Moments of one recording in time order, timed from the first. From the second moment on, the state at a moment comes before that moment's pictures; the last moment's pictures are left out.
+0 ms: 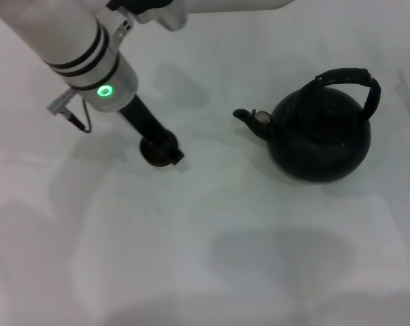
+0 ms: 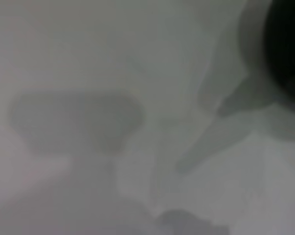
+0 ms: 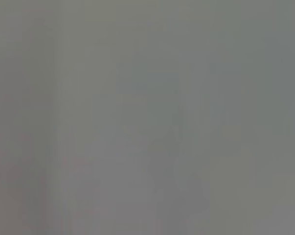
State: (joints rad) left arm -0.83 -2.08 1.61 1.05 2.53 1.40 -2.73; right arm 0.28 2.02 -1.92 -0.23 0.42 -1.17 0.16
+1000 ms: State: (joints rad) left arm -0.84 -2.08 1.76 0.98 2.40 1.35 -2.68; right arm 0.29 2.02 -1.93 -0.23 0.42 -1.16 0.16
